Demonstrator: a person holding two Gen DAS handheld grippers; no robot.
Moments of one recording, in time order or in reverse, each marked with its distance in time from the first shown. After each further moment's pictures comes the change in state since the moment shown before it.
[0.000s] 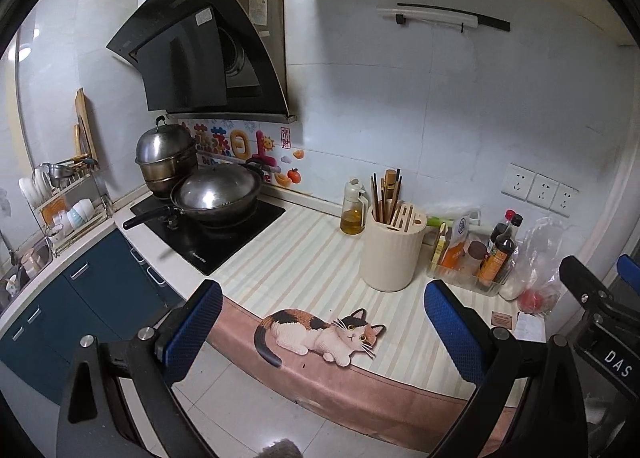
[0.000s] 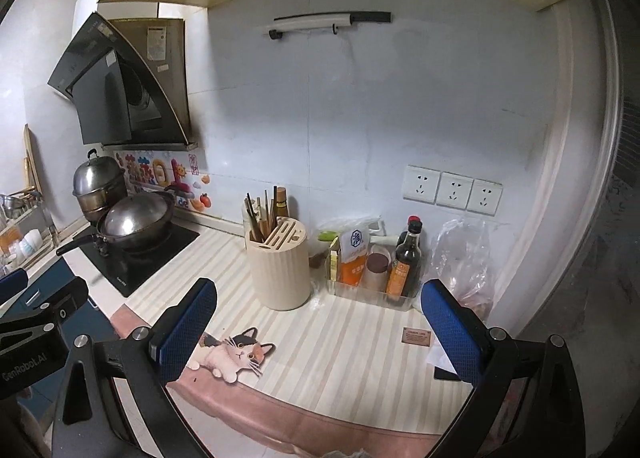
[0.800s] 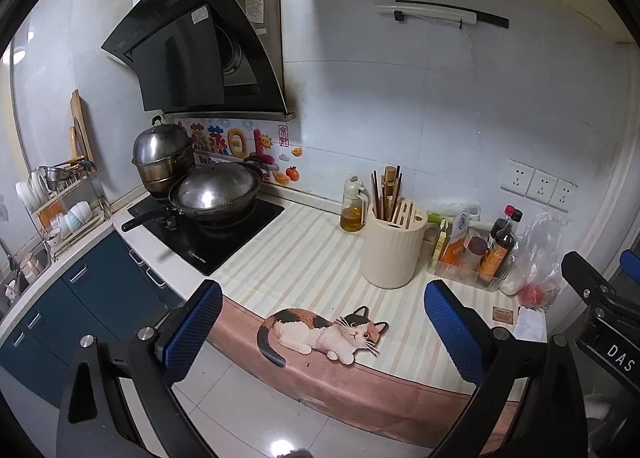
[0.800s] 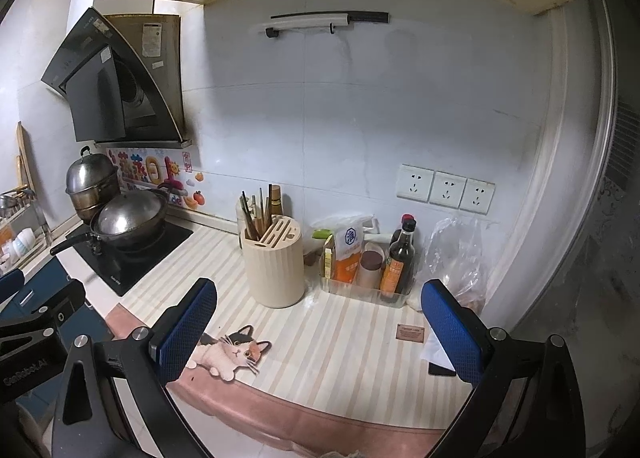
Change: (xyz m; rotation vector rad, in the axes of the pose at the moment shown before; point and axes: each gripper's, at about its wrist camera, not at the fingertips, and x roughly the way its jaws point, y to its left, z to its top) left arm 0.004 0.007 -0.002 0.012 0.012 -0.008; right arm 0.003 0.009 0.003 -0.005 0.025 -0.025
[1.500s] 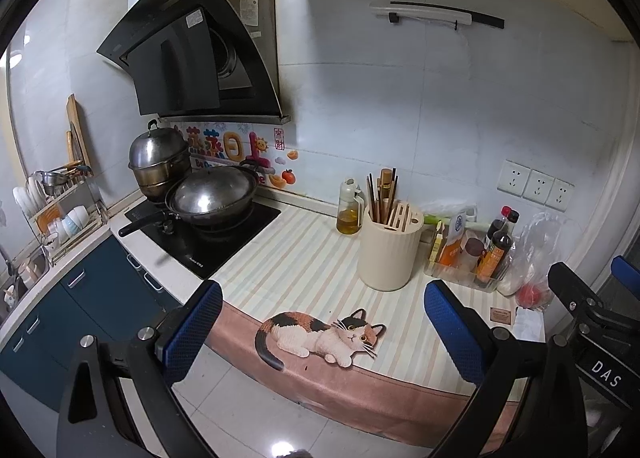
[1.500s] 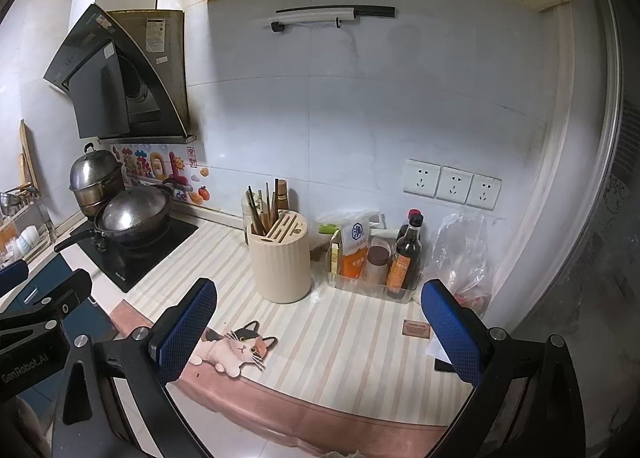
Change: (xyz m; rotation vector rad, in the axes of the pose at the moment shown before) left arm -0.002 -0.003 0.004 0.017 -0.010 -0.021; right arm 0.003 0.003 0.000 0.000 0.015 0.016
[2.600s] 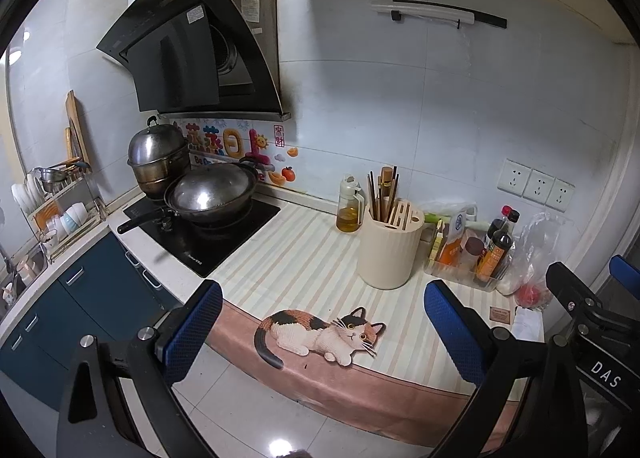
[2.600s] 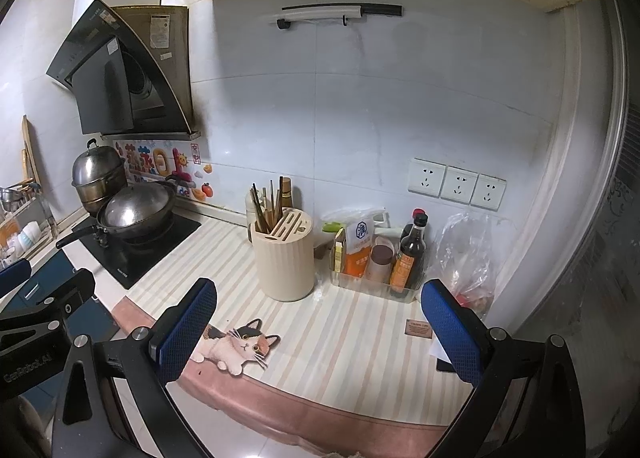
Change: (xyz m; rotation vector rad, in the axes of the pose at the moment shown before) left arm 0.002 0.007 0.004 -0.005 0.014 -0.012; right arm 0.002 0.005 0.001 -0.015 0.012 0.015
